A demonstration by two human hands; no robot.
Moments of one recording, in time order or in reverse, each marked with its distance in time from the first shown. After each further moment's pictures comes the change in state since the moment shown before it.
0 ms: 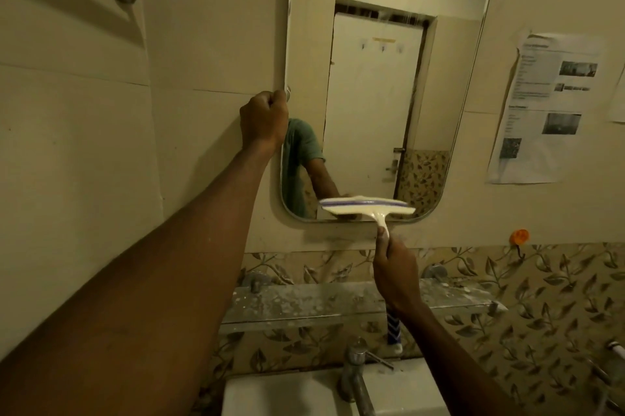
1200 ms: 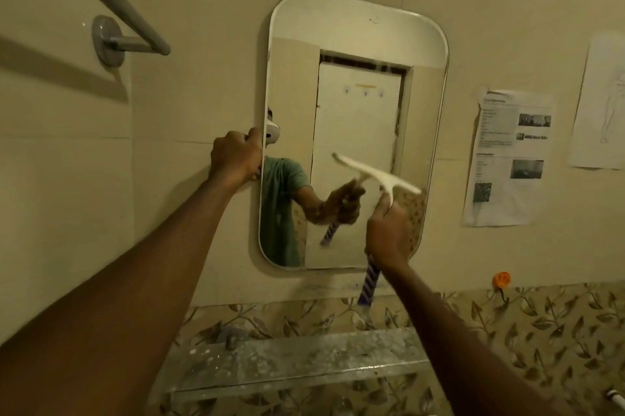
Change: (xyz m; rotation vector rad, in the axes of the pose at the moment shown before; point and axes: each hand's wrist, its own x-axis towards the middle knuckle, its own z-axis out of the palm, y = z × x) left_hand 0.018 0.020 -0.017 0.066 -0.092 -0.094; right_hand 0.111 -0.066 -0.037 0.138 0.208 0.021
